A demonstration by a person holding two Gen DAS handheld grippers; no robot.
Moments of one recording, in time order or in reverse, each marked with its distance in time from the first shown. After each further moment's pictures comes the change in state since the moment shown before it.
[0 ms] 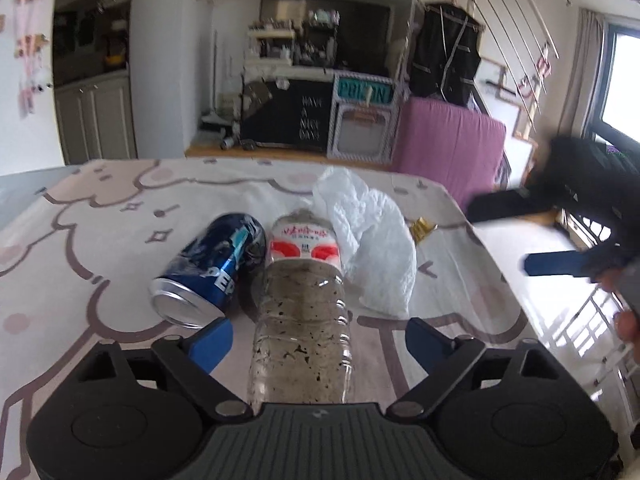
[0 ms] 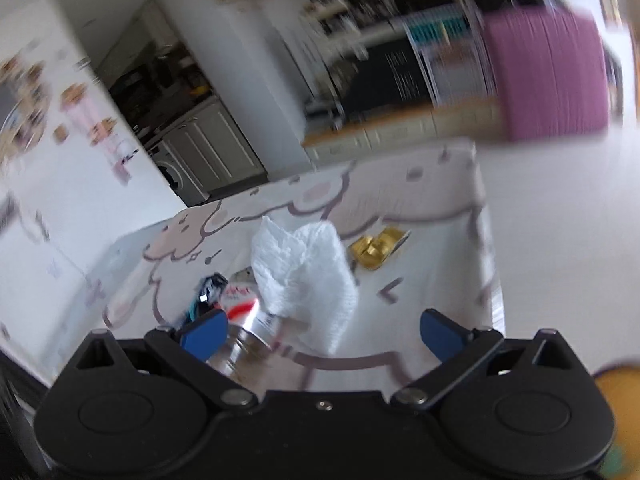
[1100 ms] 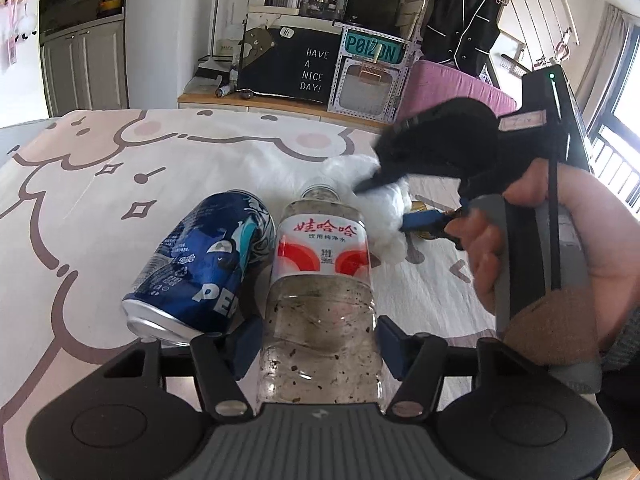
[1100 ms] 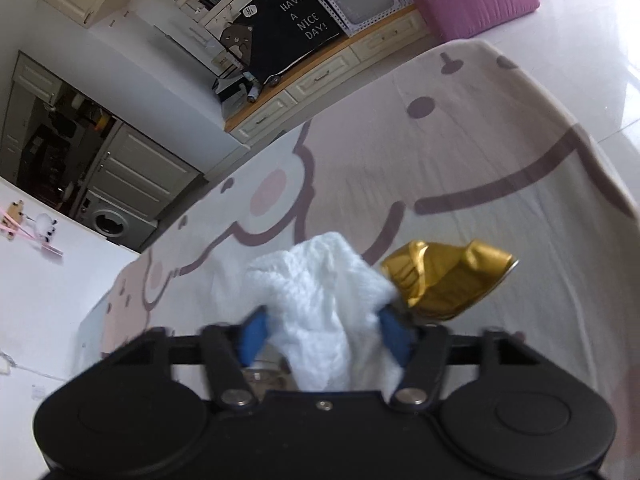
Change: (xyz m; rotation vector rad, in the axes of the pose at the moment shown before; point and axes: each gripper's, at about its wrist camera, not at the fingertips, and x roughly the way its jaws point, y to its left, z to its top) left arm 0.057 0.027 0.032 -0.071 0.150 -0.038; right arm 0.169 0.004 0.048 0.346 0.096 -0.128
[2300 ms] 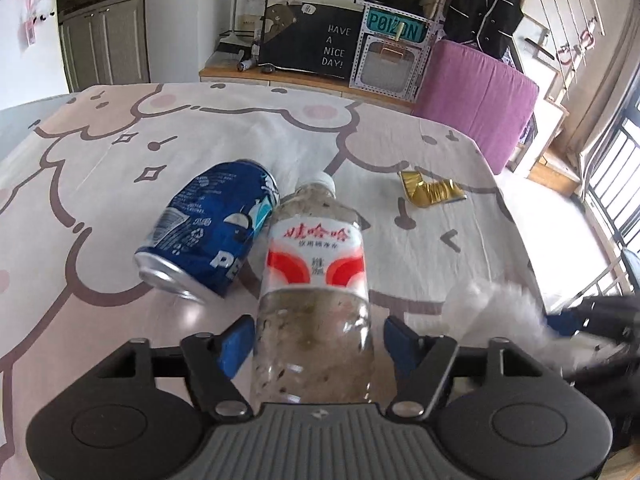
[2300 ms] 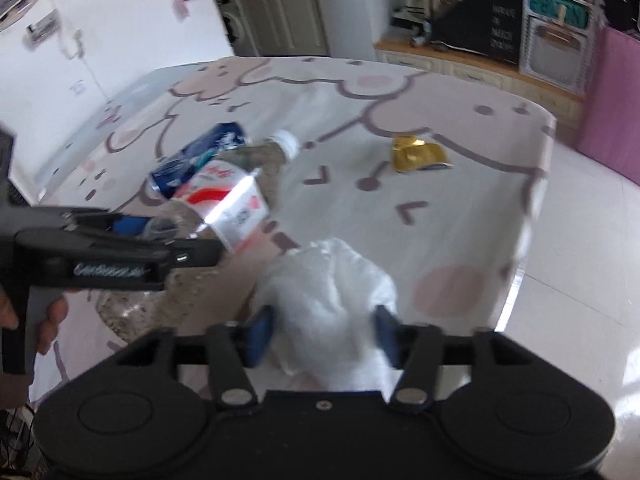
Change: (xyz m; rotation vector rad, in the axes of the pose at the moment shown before) left arm -0.016 -0.022 -0.010 -0.050 0.080 0.065; right arm -0.131 -0.051 -0.077 -0.824 0.201 0.087
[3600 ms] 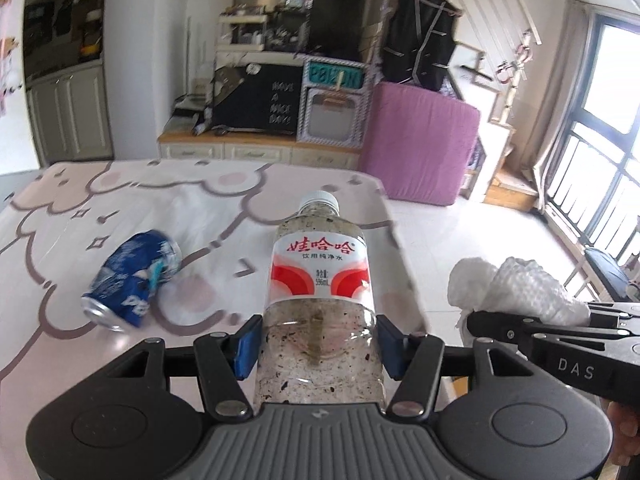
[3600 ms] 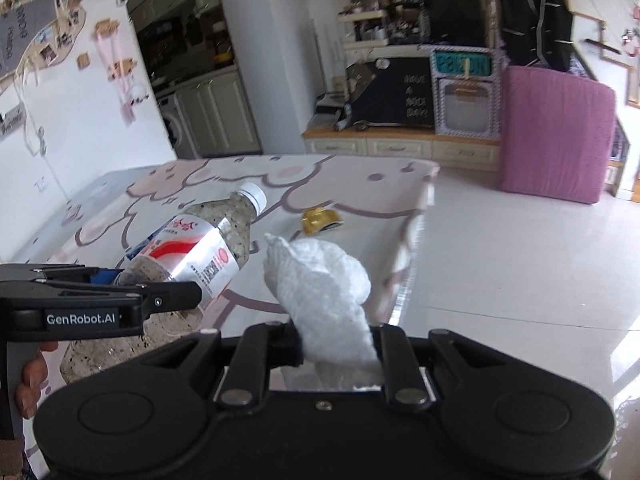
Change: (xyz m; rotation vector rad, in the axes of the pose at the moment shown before) left arm -0.066 -0.096 -0.026 0.127 -0.184 -0.087; right arm -0.098 -0.021 -0.055 0.163 -0.314 -0.188
